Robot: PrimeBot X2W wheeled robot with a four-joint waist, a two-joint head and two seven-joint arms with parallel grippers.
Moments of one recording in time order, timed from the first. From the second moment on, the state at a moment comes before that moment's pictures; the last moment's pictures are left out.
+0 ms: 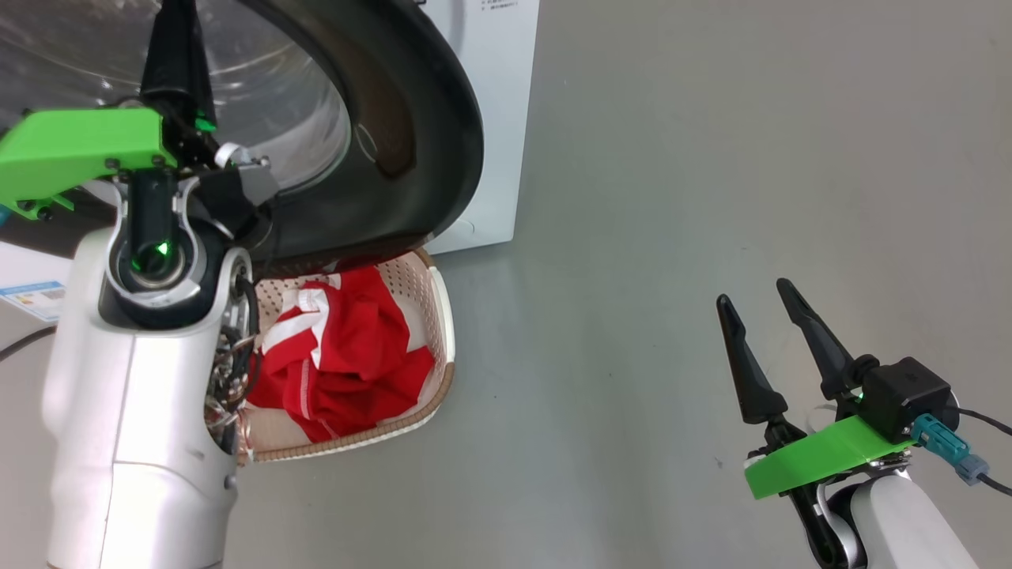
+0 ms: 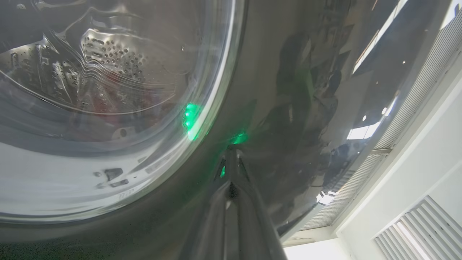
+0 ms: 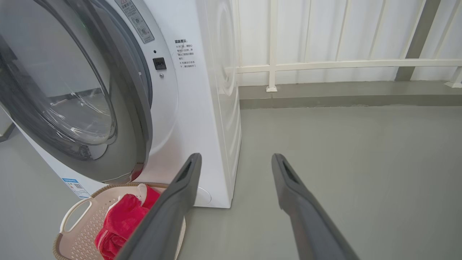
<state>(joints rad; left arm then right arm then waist) -0.89 0.03 -0.06 0.39 -1.69 0.08 -0.14 -0.19 -0.07 0.09 0.22 0.29 0.12 -0.26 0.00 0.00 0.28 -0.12</state>
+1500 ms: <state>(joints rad) 0.07 0.19 -0.01 0.08 -0.51 -0.07 -0.25 0.02 -0.06 0.01 0.19 0.28 0.12 -0.26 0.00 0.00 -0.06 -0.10</state>
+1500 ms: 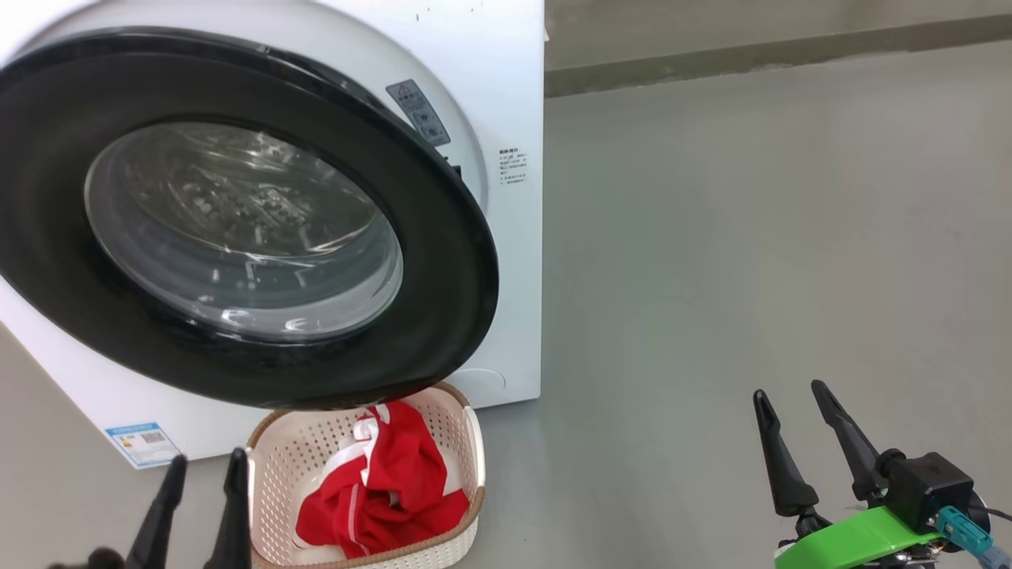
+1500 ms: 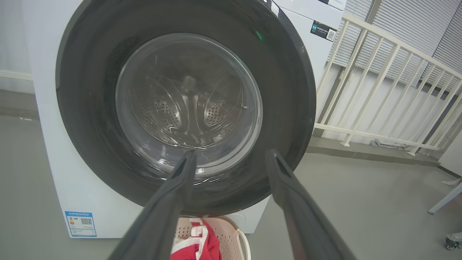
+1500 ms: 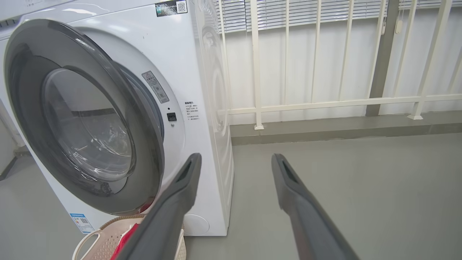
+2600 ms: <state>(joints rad) 0.13 0.07 0.10 0.16 -0.27 -0.12 -0.25 0.03 -0.07 0.05 0.20 0.32 0.12 -0.26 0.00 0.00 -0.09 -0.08</state>
